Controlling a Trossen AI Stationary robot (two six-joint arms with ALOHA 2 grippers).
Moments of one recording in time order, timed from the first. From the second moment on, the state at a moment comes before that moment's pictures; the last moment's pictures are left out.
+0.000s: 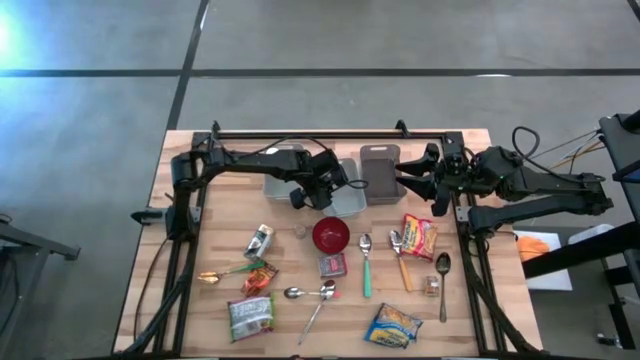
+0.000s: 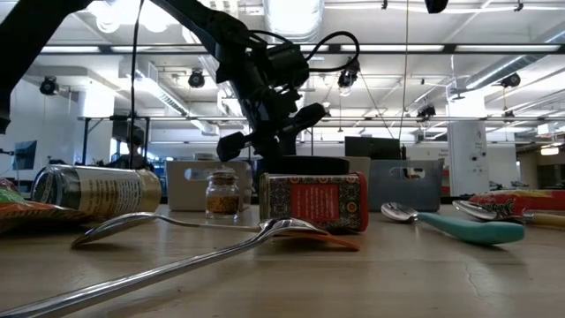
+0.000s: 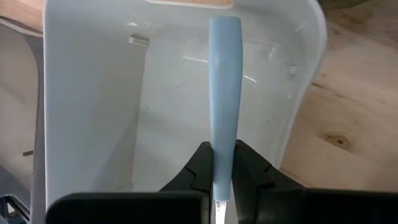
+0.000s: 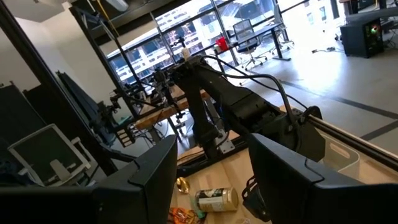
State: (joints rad) left arm 0.29 2.01 1.43 -0.54 0.12 1.49; right arm 0.00 0.74 0.85 -0.07 0.12 0.46
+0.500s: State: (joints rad) left arm 0.29 2.02 1.43 -0.54 0.12 1.49; right arm 0.00 0.74 0.85 -0.07 0.12 0.46
